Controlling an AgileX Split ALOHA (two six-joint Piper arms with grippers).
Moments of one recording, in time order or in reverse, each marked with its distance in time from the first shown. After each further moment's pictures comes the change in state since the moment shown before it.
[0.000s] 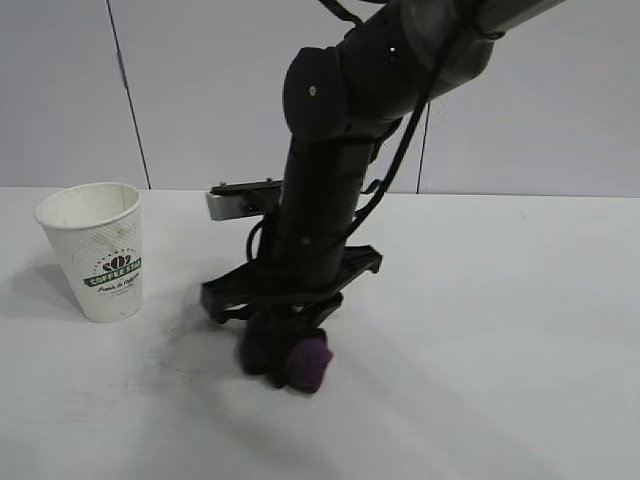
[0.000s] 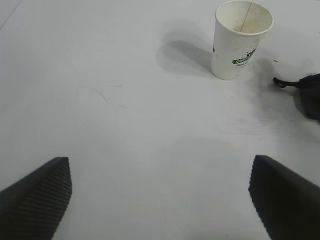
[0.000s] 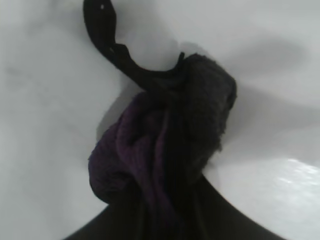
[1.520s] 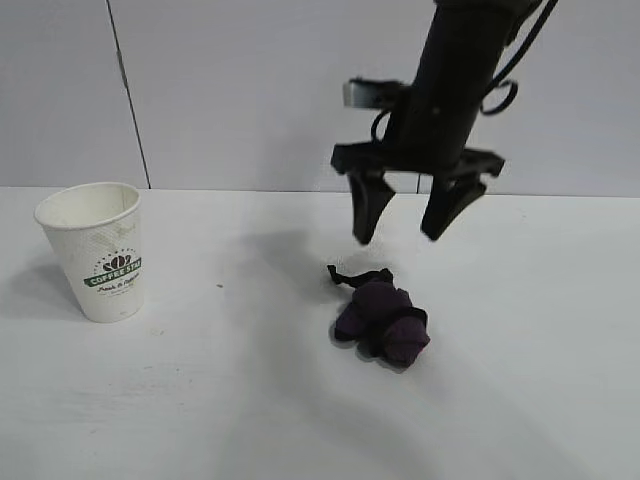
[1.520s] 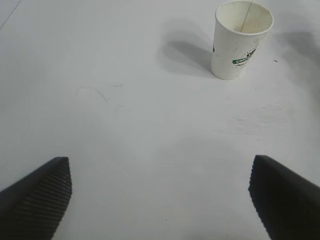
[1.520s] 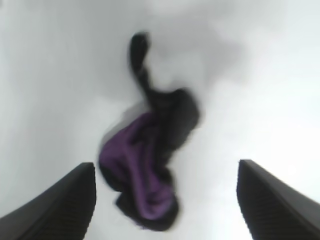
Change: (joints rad) left arm 0.000 0.000 0.000 0.000 0.000 0.000; right arm -0.257 -0.137 -0.179 0.014 0.243 -0.010
